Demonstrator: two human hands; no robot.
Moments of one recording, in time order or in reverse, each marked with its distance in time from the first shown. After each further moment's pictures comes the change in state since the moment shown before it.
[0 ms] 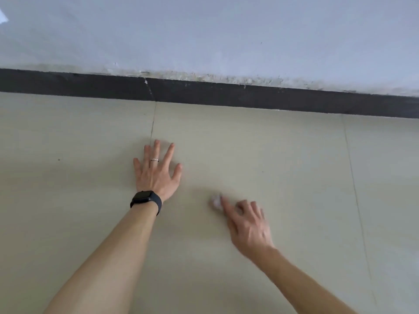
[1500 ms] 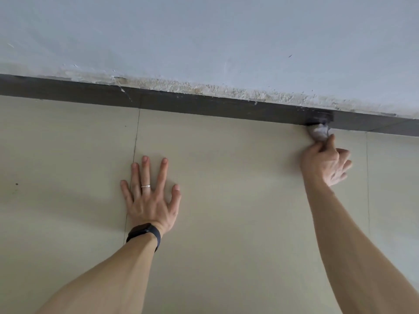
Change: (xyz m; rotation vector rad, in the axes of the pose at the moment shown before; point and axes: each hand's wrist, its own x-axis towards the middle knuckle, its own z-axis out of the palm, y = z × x) left_hand 0.022 0.020 0.032 -0.028 0.109 -0.081; right_hand 0.221 0.172 -0.040 -0.017 0.312 1.177
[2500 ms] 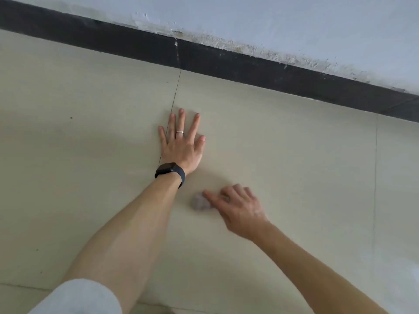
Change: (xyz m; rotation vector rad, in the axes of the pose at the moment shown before) left_hand 0.005 -0.008 -0.015 -0.089 -0.093 0.116; right_hand -0.258 0.106 -0.022 -0.056 -0.414 -1.616
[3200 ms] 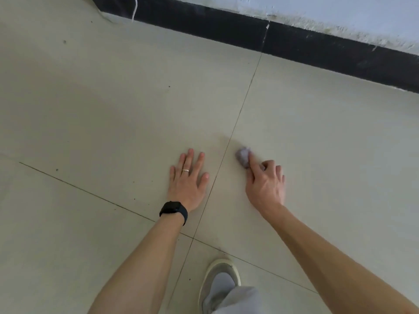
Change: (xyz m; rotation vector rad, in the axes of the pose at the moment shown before) left_hand -0.219 -0.146 0.019 -0.026 -0.058 -0.216; right_hand 0.025 -0.121 0.025 0.144 0.054 0.509
